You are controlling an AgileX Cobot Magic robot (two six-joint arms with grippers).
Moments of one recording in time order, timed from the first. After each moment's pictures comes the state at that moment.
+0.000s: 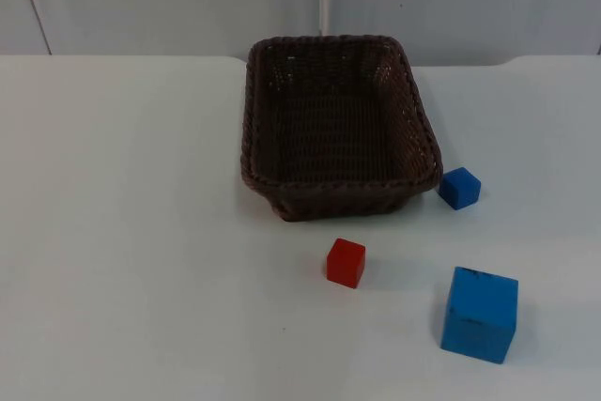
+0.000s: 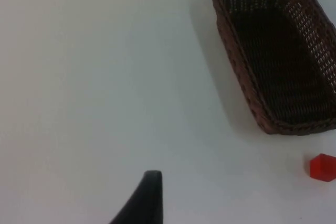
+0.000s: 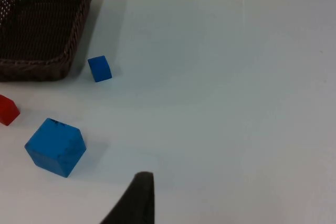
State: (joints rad) right arm 0.11 0.00 -0.52 -0.03 1.09 -0.02; left arm 0.02 0.84 -0.78 -0.41 0.75 0.30
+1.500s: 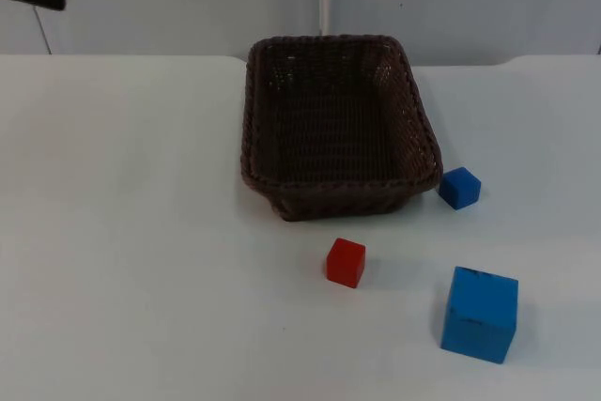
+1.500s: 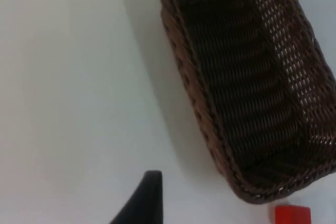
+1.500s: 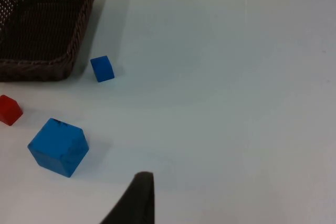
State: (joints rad) right arm 0.11 0.00 -0.52 -0.03 1.09 -0.02; left arm -0.07 1.61 -1.21 -0.70 0.71 0.52
